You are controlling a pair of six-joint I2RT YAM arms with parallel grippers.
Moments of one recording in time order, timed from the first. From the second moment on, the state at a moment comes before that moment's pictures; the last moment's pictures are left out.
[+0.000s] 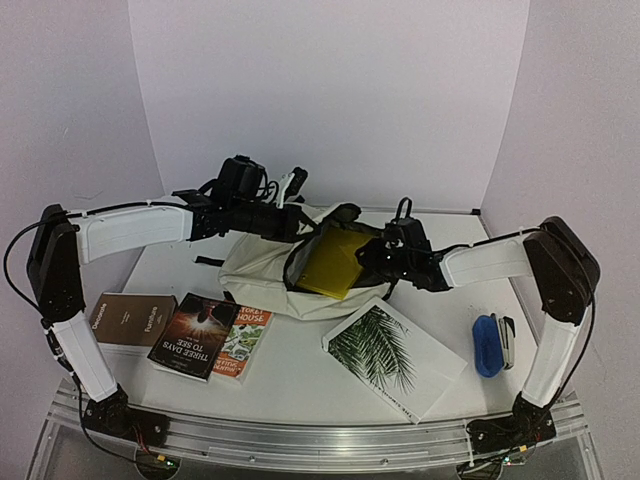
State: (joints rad) left arm -0.73 1.74 1.41 -0.16 0.47 -0.40; right arm 0.65 1.87 1.08 0.24 0.12 0.93
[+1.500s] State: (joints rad) left arm -0.72 1.74 1.41 -0.19 0.50 -0.39; right arm 0.71 2.11 1.30 0.20 0.21 0.90
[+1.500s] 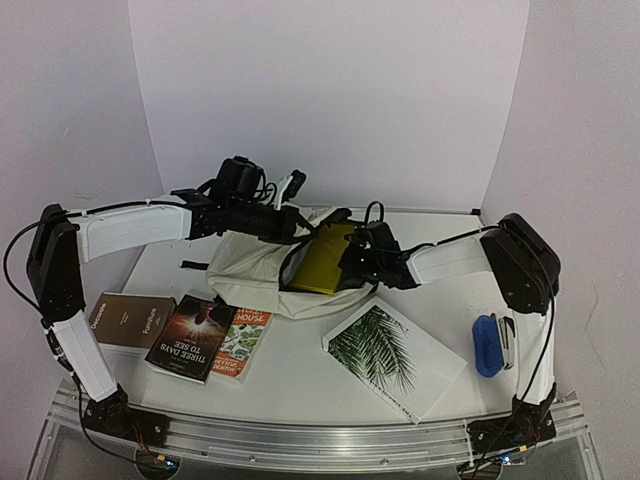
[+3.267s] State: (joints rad) left arm -0.65 1.73 1.36 -0.14 0.48 -0.52; right arm 0.70 1.89 1.06 0.12 0.10 0.88
